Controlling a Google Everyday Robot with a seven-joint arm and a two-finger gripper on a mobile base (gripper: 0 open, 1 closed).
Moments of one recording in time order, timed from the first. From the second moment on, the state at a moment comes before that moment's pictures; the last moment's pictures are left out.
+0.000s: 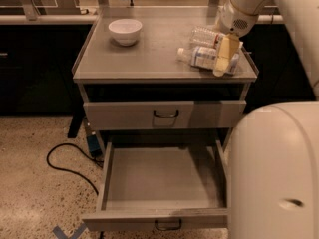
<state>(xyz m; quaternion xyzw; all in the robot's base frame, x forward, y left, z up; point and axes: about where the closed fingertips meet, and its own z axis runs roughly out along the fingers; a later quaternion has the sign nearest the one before) 0.695 -0.174 0.899 -0.65 0.74 0.02 0.17</state>
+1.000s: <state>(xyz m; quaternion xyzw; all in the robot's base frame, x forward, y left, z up) 0.738 -0.166 0.854 -0.65 0.74 0.03 0.17</state>
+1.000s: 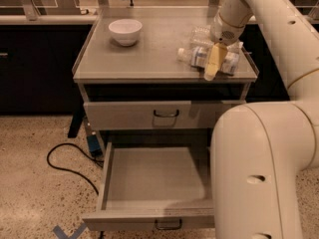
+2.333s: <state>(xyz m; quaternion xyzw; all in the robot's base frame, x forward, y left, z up) 0.753 -0.145 0.820 -0.66 0.73 0.05 0.17</state>
